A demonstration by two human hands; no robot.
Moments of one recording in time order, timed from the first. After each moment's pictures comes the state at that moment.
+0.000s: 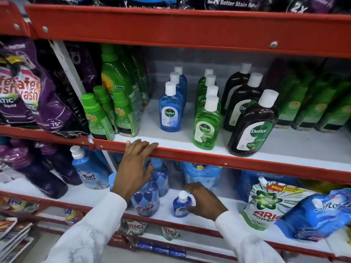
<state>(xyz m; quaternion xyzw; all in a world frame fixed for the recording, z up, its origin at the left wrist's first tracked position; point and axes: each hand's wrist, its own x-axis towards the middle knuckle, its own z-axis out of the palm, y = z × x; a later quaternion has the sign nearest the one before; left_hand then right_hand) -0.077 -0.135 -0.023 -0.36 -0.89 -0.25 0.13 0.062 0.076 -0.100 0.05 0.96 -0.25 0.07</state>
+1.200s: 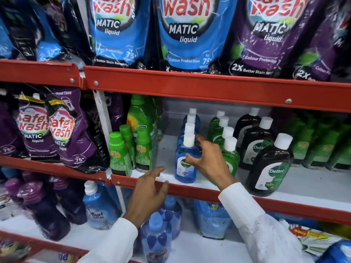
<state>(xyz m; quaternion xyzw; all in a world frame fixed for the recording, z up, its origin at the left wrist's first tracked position) -0.099 -0.144 0.016 -0.31 -0.85 -0.42 0.09 -0.048 0.054 0.096 0.09 0.91 -0.31 -0.25</state>
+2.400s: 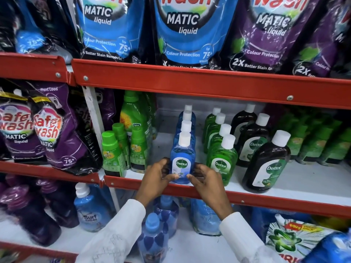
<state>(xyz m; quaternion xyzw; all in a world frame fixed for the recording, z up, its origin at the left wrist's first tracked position) -0.139 -0.102 0.014 -0.34 -0.80 -0.49 -0.02 -0.028 0.056 0.012 0.14 0.85 -0.44 -0.27</state>
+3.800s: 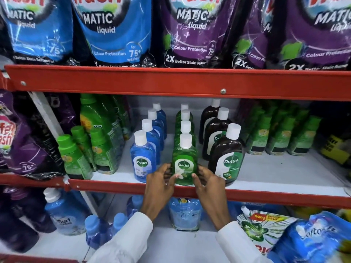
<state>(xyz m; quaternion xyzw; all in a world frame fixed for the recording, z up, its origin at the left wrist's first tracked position) -0.052 -0.001 0.005 -0.32 -0.80 -0.50 0.07 0.045 0.132 -0.001 0.18 0.82 -0.42 -0.34</state>
